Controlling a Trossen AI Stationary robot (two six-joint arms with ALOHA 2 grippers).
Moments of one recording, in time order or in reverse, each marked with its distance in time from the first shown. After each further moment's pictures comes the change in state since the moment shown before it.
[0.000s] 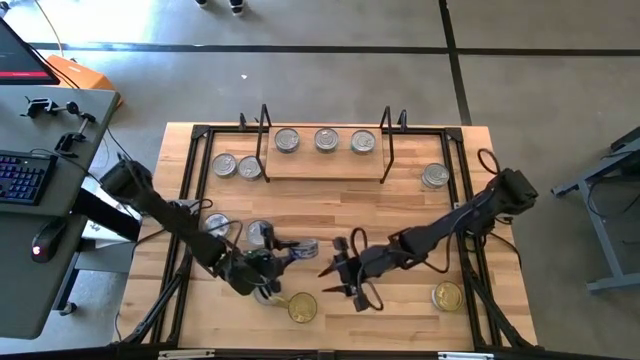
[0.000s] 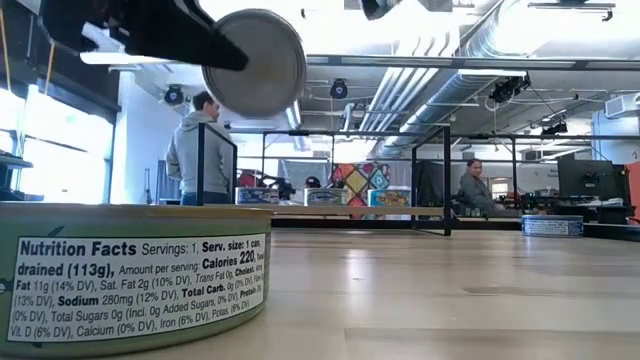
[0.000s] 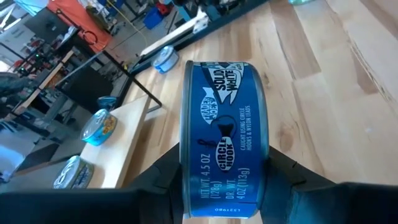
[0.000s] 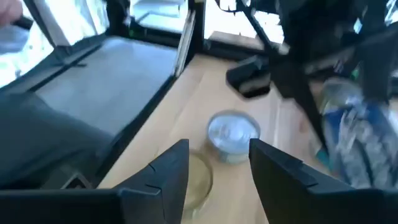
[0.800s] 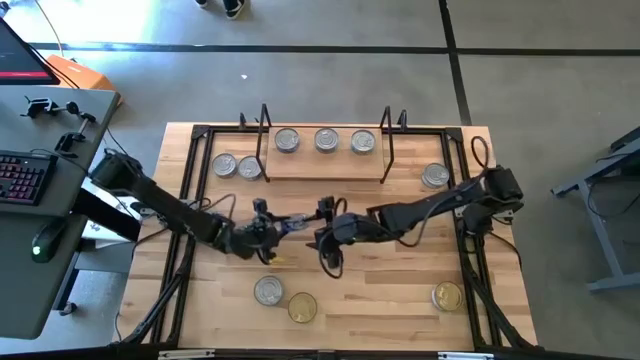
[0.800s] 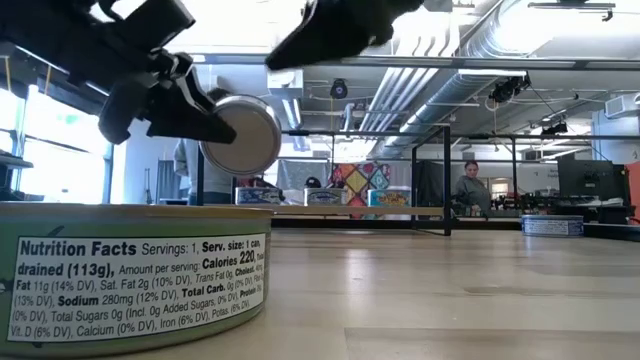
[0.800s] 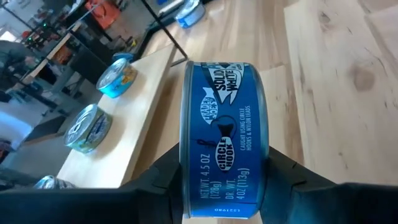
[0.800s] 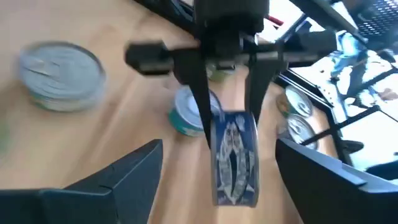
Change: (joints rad) left arm 0.200 -0.150 -0.301 0.185 0.116 0.059; right arm -0.222 0.097 0.151 -0.190 0.211 -0.389
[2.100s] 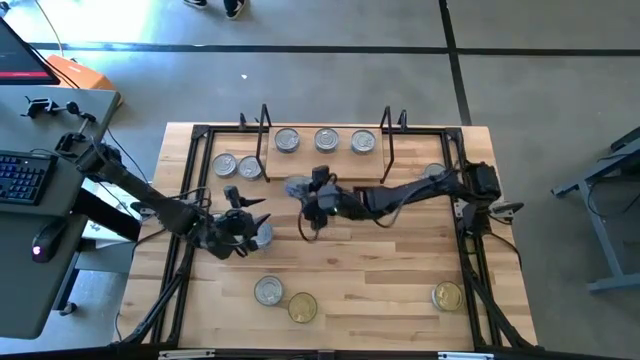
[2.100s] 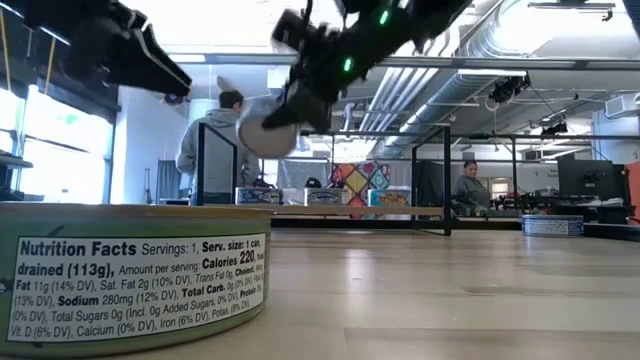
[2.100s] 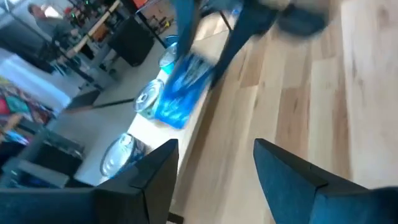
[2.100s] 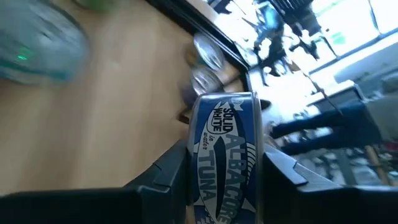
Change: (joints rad) left arm -0.110 -0.307 0.115 -0.644 -0.225 -0.275; right arm -0.187 0.137 0.032 0.166 0.174 -0.231
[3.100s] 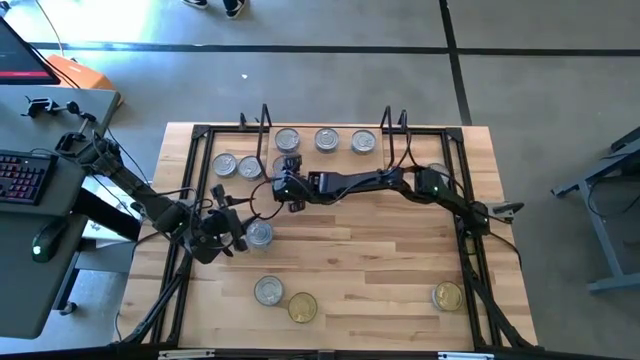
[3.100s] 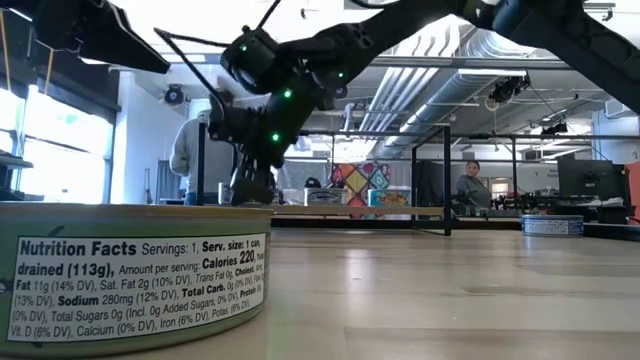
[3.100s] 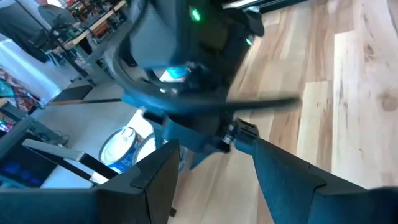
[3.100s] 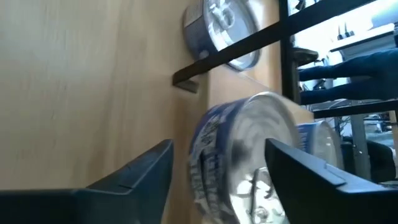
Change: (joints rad) left arm -0.105 -0.102 0.014 -0.170 -0.072 -0.211; right arm -0.129 0.470 0.618 -0.438 0.027 0.025
